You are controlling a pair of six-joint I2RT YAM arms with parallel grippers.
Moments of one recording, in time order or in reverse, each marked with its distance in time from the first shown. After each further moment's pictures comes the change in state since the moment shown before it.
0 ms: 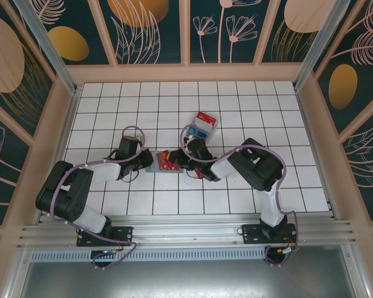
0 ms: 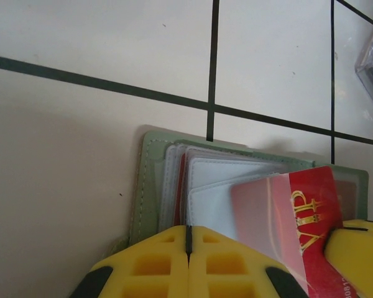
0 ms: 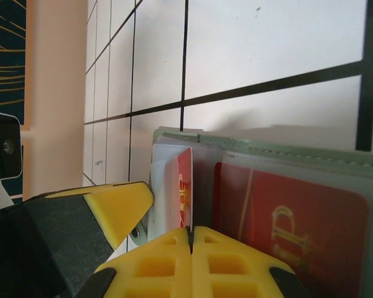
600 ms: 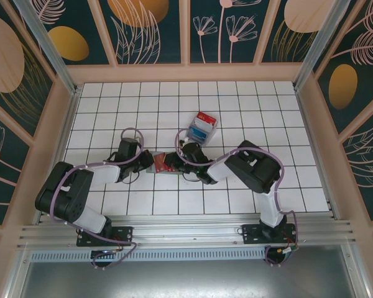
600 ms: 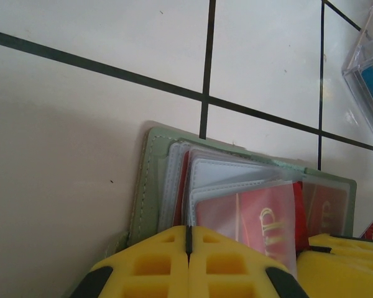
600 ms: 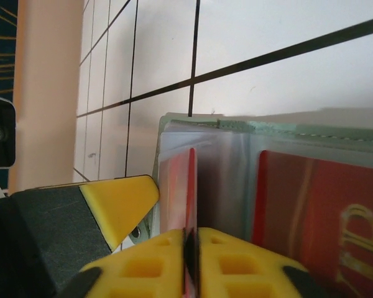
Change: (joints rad) left arm -0.004 -0.006 -0.032 0.052 0.021 -0.055; right arm 0.058 -0.001 0.014 -0.026 0.075 -0.031
